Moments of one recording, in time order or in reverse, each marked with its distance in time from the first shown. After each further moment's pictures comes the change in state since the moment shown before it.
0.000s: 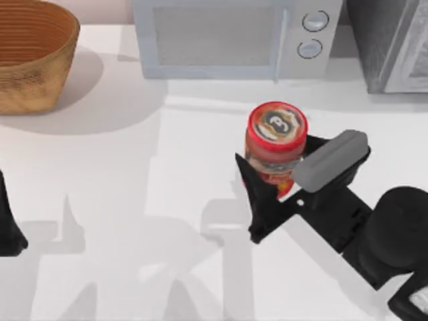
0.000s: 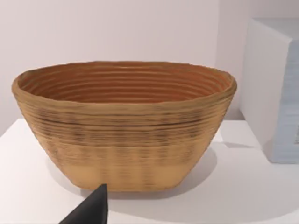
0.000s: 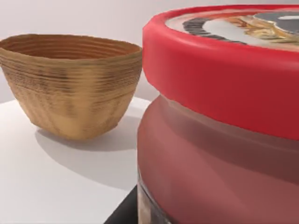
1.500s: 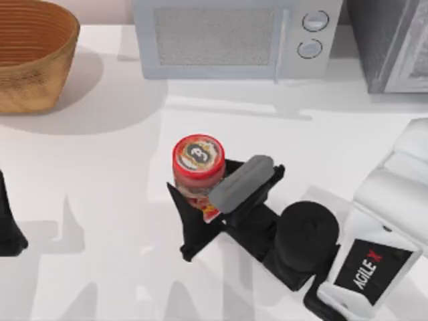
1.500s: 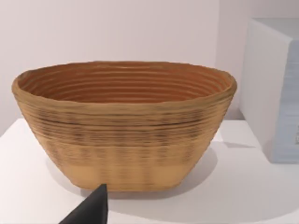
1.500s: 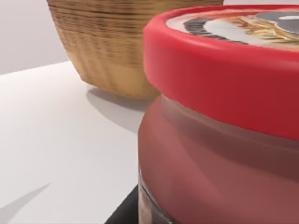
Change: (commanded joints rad) left arm 0.000 0.000 0.000 0.000 0.000 0.000; right arm 0.094 0.488 0.303 0.147 0.002 0.007
